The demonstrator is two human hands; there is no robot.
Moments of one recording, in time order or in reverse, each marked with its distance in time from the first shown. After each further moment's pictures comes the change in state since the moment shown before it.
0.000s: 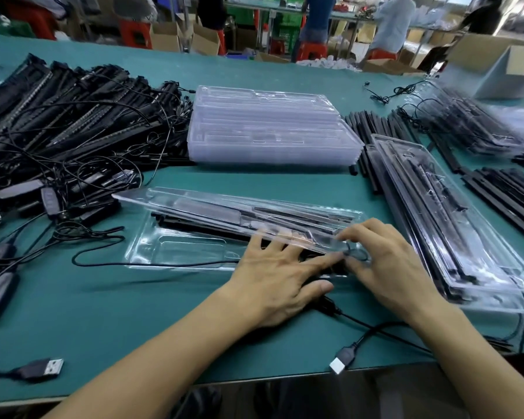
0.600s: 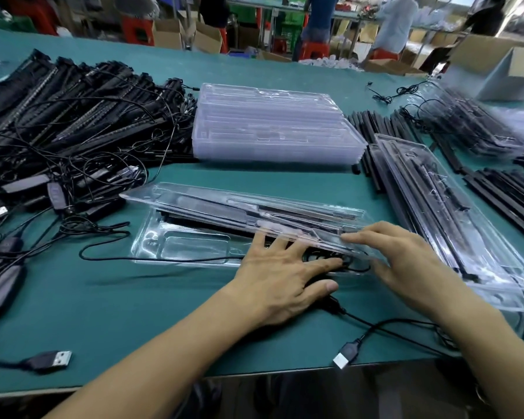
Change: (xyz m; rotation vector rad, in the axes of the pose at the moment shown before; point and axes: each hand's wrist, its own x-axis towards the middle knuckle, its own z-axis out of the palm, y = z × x) left_hand -0.004 0.000 0.000 -0.075 -0.012 -0.027; right_hand -0.001 0.011 -0.020 -0.025 -0.169 -0.039
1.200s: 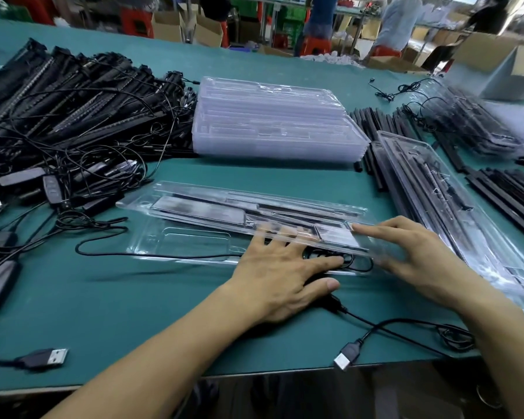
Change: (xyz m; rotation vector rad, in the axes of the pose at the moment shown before) left_hand -0.001 -0.002 0.000 -0.024 0.024 0.009; right_hand 0.004 0.019 -0.010 0.116 -0.101 0.088
